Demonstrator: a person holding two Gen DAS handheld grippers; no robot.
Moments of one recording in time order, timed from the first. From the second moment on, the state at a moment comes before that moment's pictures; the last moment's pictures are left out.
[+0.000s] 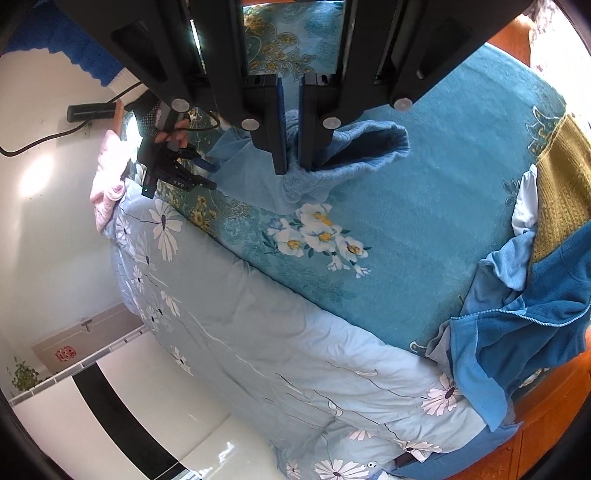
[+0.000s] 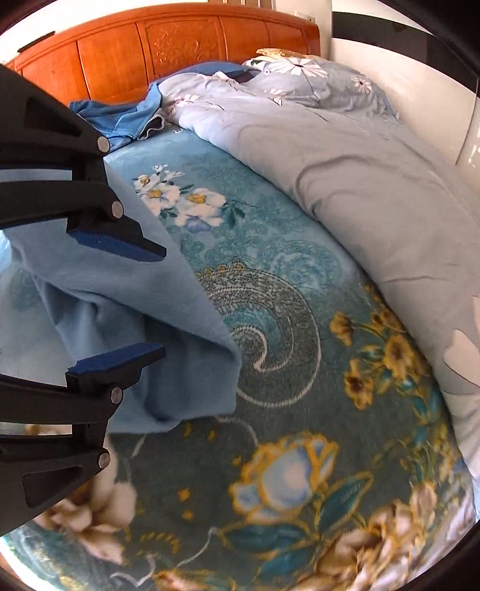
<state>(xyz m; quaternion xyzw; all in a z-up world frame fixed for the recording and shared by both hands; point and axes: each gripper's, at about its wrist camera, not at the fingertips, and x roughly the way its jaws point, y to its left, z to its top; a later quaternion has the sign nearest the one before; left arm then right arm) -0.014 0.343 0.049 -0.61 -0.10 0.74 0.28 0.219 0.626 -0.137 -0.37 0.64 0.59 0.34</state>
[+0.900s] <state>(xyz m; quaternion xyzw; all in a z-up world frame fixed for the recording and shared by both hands) -0.014 0.416 0.121 -0.53 -0.10 0.75 0.39 0.350 0.669 0.020 -0.11 0.60 0.70 0.36</state>
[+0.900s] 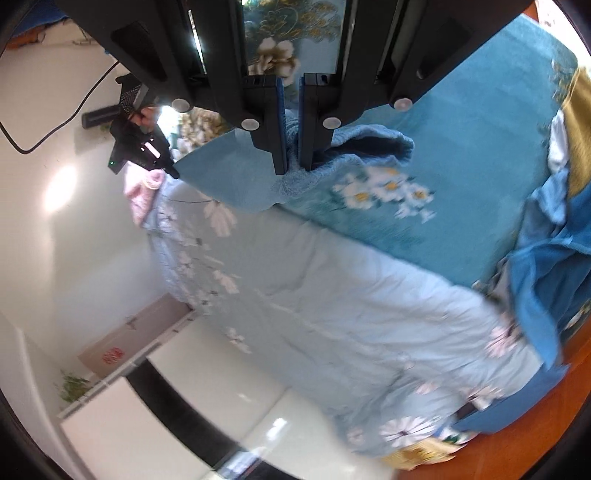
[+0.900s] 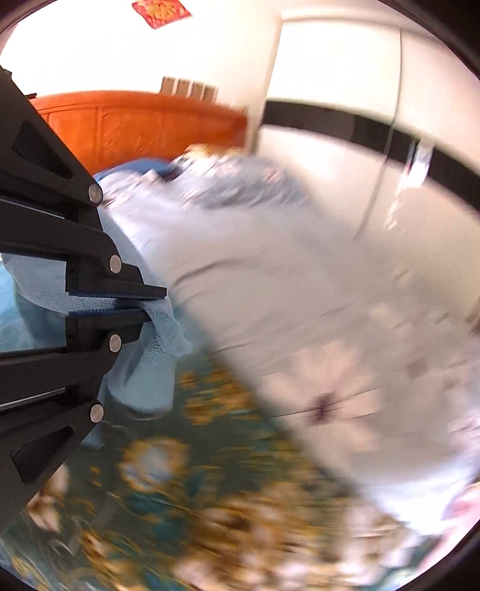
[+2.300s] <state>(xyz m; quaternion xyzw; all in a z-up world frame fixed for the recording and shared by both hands) -0.043 0.366 0.058 -0.61 -0.02 0.74 0.28 0.305 0.592 -0.001 -0.29 0.51 0.71 0.40</state>
